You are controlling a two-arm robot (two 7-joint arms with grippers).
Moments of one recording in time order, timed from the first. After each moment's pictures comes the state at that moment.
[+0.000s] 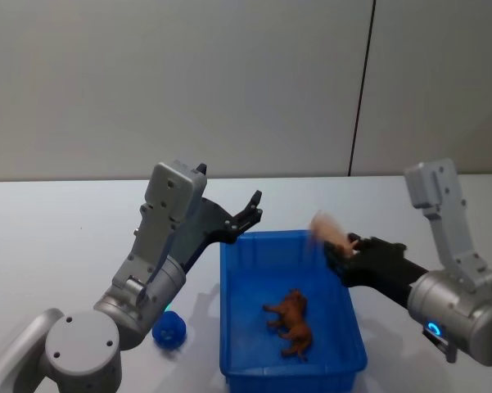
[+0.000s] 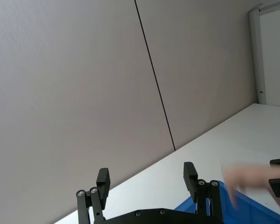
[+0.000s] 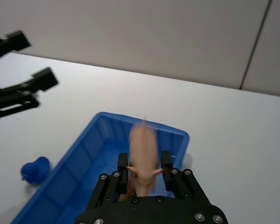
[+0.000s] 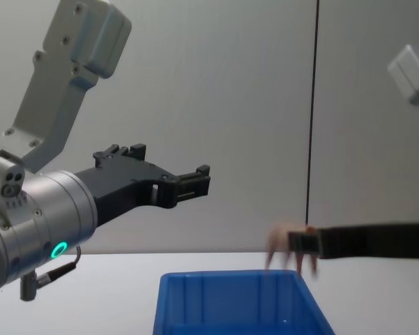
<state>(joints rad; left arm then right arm) -0.24 0.38 0.45 -1.63 -0.20 0.01 -0.01 0.11 0.14 -0.24 -1.76 0.19 0.59 0.23</state>
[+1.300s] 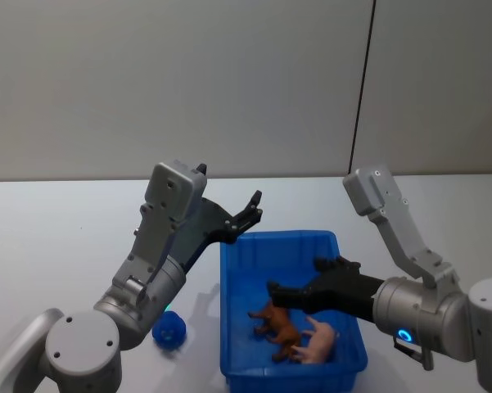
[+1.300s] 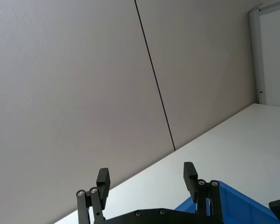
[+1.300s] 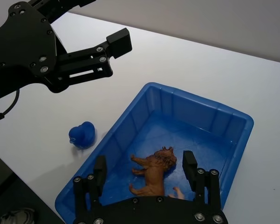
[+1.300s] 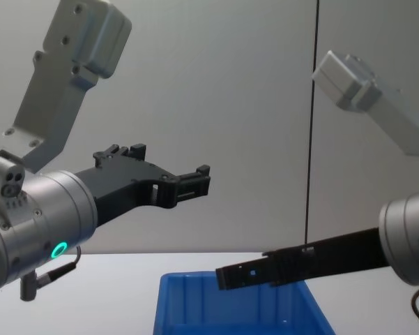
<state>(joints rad) -0.24 0.38 0.45 -1.63 -0.20 0.01 -0.01 0.17 0.12 -0.31 -1.78 0.12 0.80 0.39</state>
